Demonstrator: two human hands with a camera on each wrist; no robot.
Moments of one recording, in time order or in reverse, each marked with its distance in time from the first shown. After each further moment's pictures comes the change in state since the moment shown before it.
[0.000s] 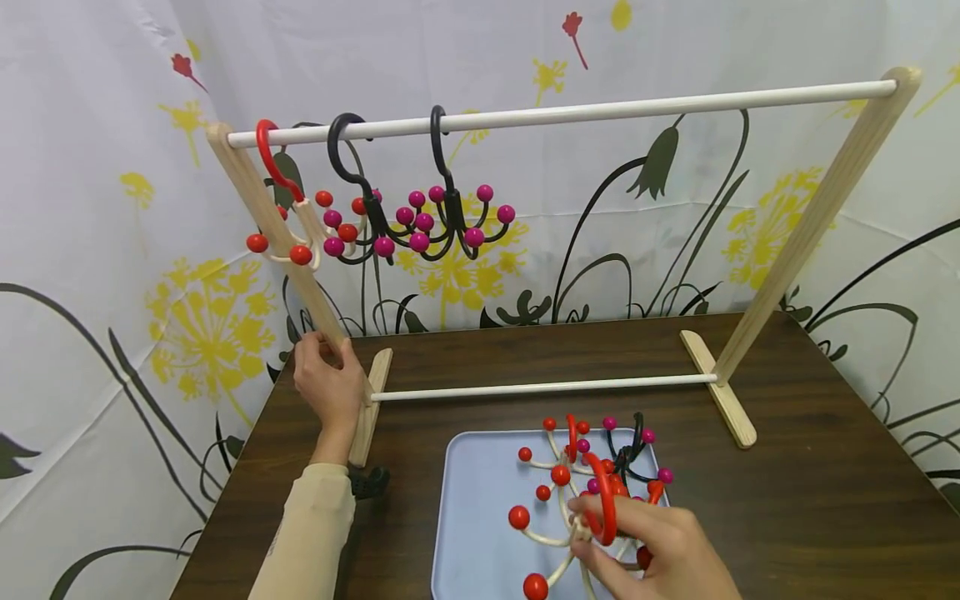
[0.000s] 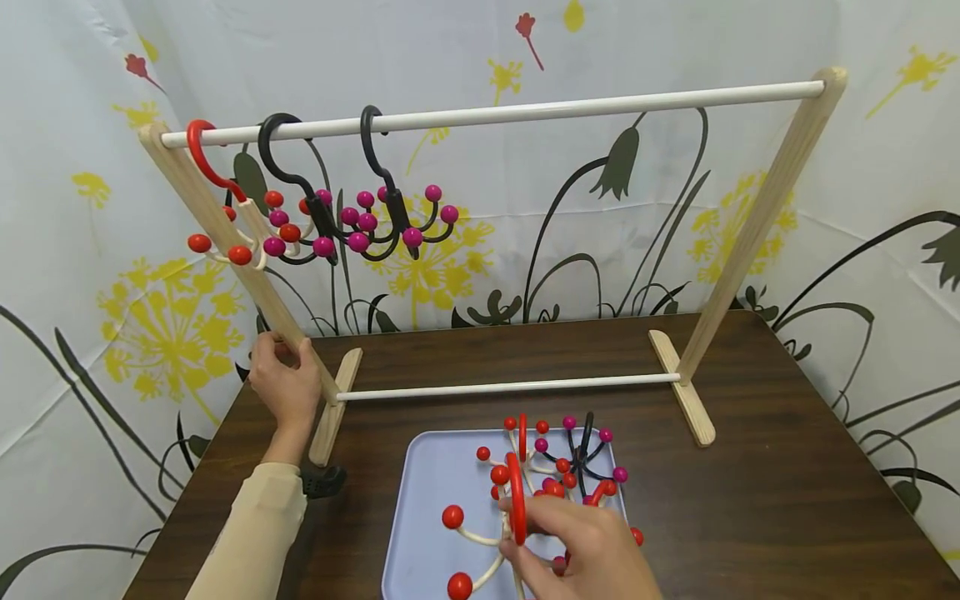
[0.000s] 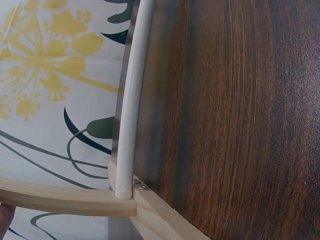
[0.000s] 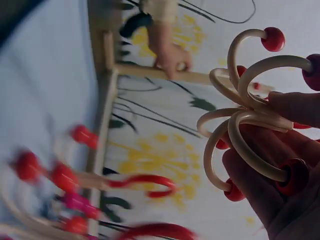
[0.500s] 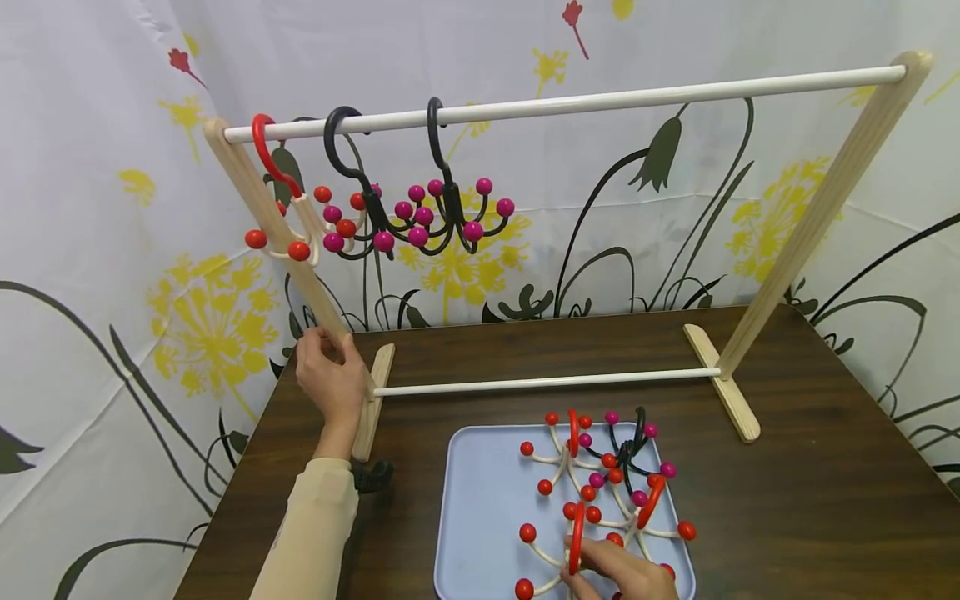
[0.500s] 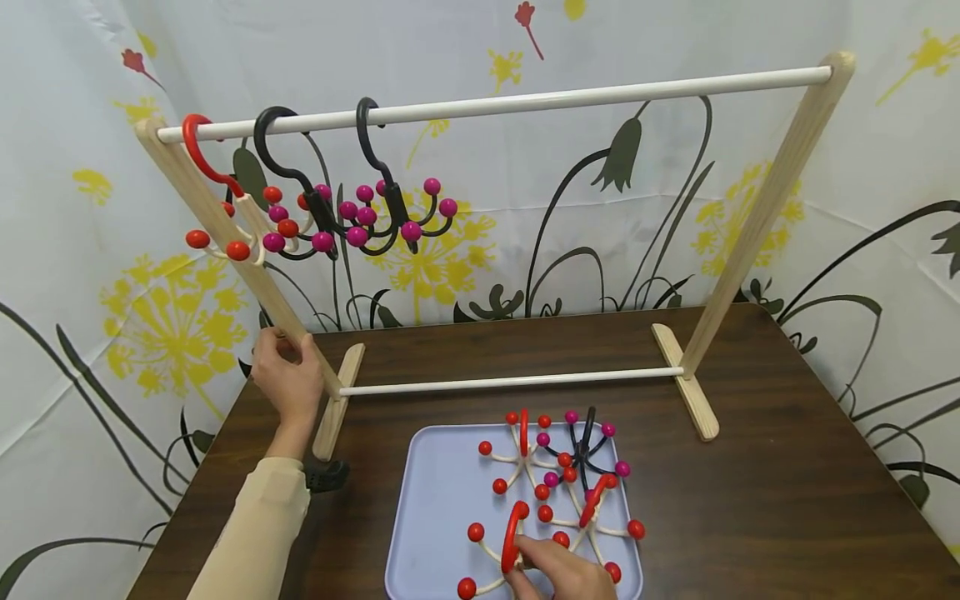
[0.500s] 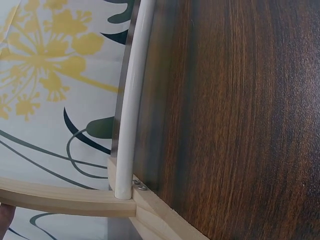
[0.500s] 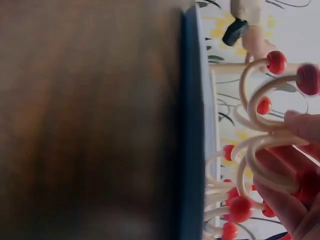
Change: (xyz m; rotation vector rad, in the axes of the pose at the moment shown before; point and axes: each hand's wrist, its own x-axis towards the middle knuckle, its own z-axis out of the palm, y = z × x) left_hand 0.000 -0.001 0.002 0.017 0.014 0.001; right_hand -0.045 0.045 0.068 -0.172 0.003 0.318
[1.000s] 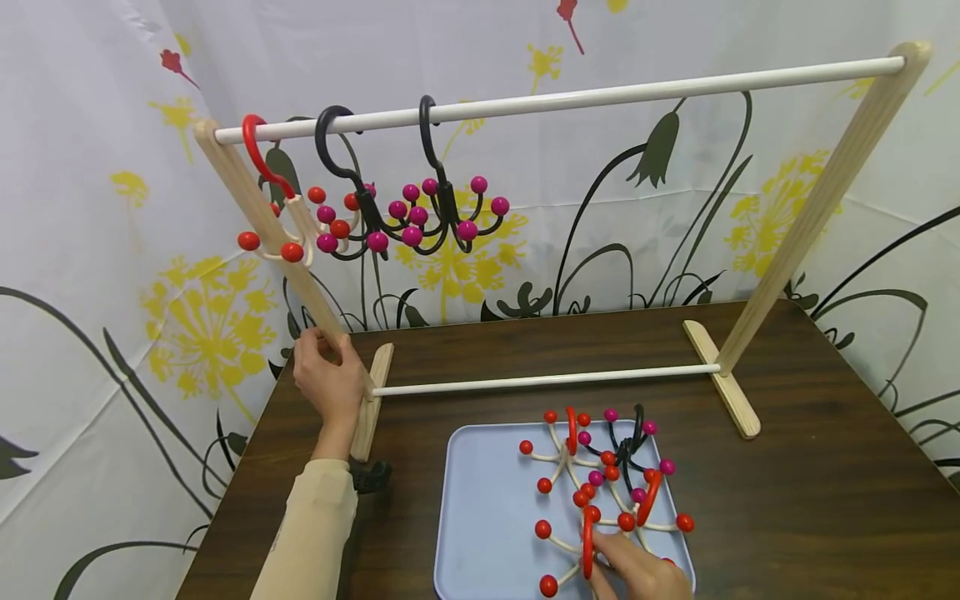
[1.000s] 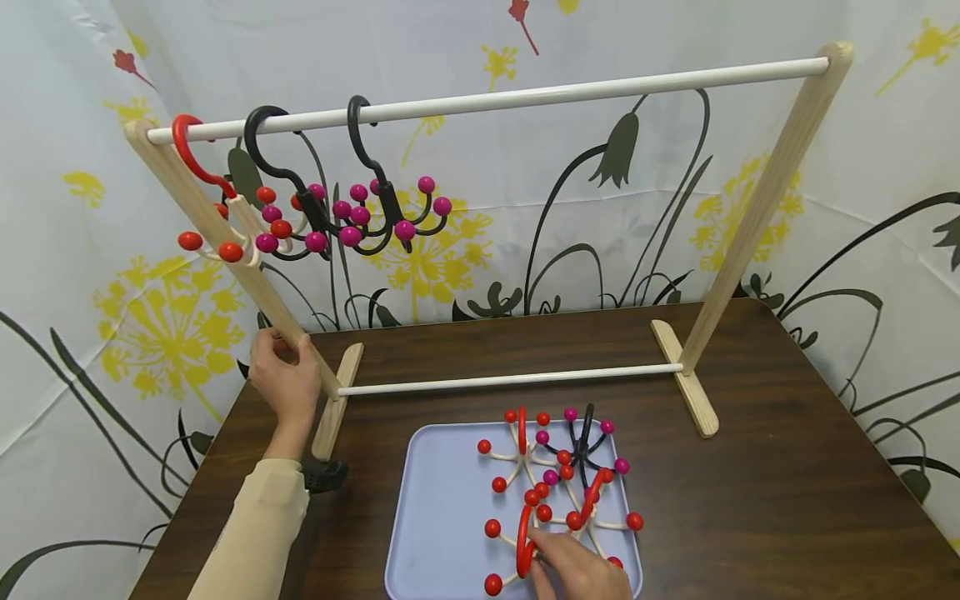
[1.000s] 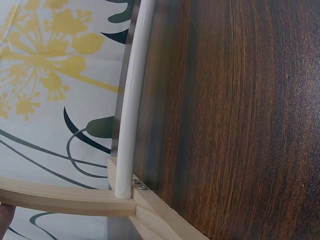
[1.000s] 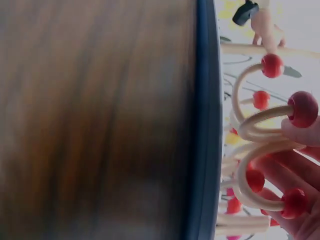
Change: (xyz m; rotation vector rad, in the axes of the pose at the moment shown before) left_hand 0.000 0.000 -0.001 -0.010 -0.013 0.007; right_hand -0.001 0.015 -0.004 -0.250 0.080 -0.070
